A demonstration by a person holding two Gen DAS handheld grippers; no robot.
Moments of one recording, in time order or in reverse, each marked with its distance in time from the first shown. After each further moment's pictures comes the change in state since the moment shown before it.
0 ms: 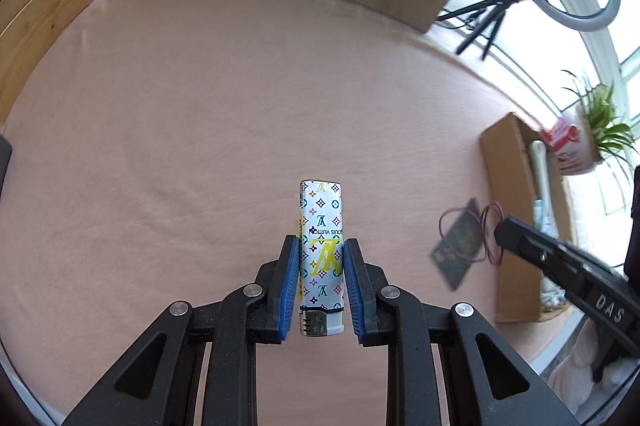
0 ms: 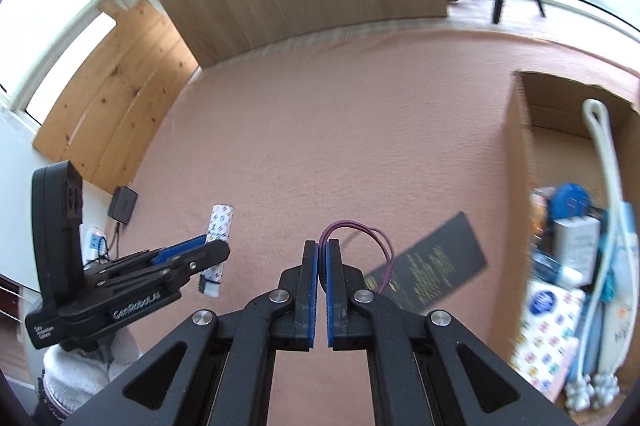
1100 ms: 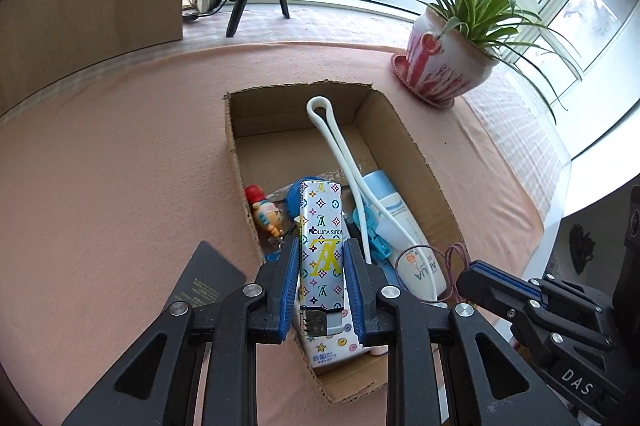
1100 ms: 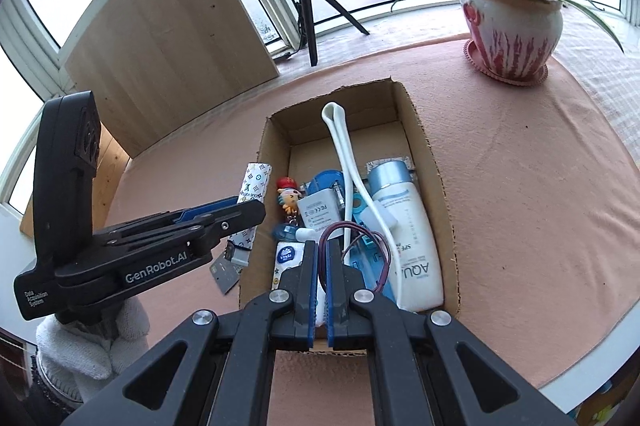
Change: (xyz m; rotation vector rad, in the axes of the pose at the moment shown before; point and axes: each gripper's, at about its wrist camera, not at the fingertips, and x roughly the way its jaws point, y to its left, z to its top) left arm 0.030 -0.265 0.001 0.420 0.048 -0.176; right arm -0.133 -0.145 -0.056 0.250 -0.194 -0.163
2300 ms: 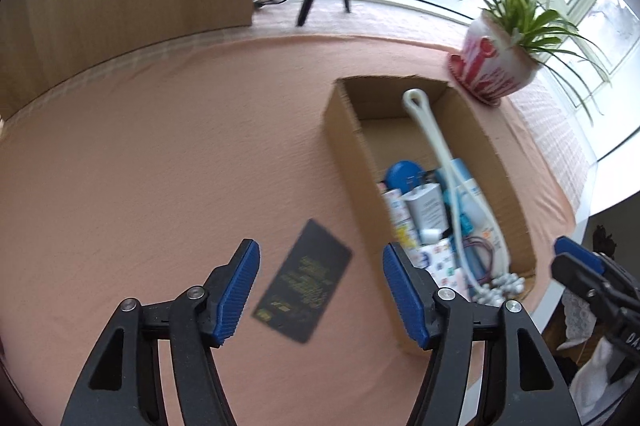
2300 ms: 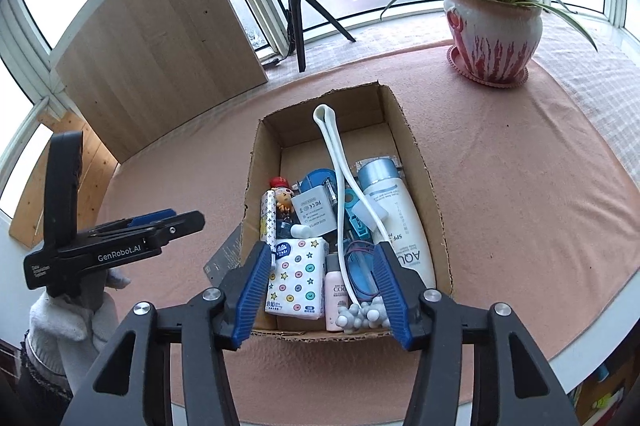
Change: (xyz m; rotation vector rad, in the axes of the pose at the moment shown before) left arm -0.024 0.089 -0.017 -0.045 0.036 0.111; right arm -0.012 0.012 -0.012 0.014 -0.031 -0.068
